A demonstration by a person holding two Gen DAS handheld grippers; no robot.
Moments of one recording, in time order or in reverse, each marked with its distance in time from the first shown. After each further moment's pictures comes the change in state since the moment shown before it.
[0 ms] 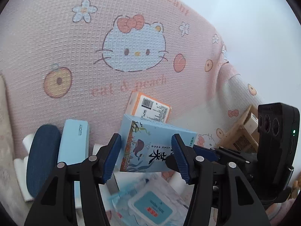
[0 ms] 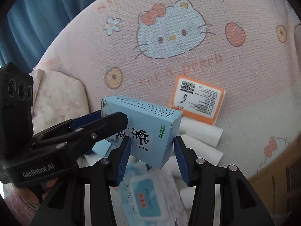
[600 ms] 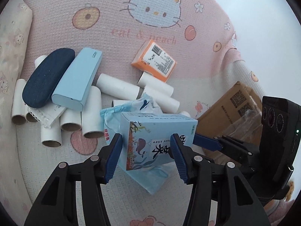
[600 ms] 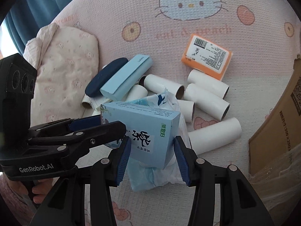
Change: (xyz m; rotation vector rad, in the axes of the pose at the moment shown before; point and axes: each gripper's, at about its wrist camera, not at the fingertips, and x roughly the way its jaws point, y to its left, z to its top) left arm -0.020 0.010 -0.091 -0.185 0.170 0.017; right arm -0.002 0.023 -0.075 -0.127 0.179 -0.018
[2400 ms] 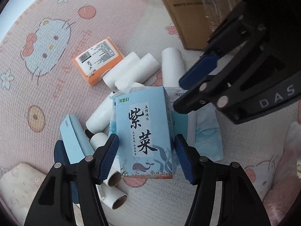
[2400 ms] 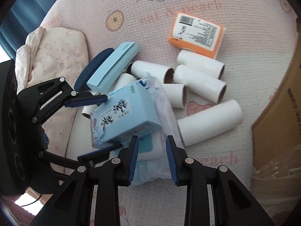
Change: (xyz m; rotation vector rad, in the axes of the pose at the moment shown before) left arm 0.056 -0.065 -0.034 1.093 0.196 0.292; right arm 0.017 -0.032 -0.006 0.126 0.064 0.012
